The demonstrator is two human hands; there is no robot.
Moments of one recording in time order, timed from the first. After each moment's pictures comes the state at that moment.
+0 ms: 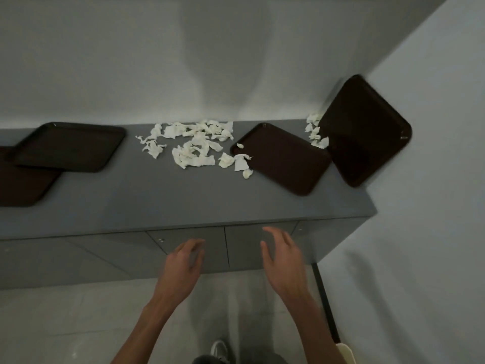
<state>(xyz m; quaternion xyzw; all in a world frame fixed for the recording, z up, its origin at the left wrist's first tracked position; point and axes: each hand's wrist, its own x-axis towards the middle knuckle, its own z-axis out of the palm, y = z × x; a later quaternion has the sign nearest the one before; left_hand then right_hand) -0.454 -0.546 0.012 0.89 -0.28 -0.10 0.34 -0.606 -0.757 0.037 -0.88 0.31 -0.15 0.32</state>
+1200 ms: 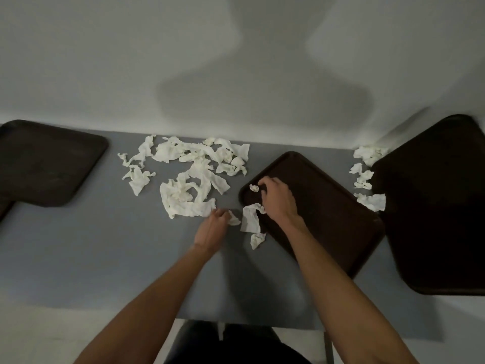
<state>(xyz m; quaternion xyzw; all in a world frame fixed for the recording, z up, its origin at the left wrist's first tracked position) -0.127 -0.835 -0.109 0.92 -0.34 -0.14 0.12 -0.176 -1.050 -0.037 -0.95 0.22 -0.03 0.24</state>
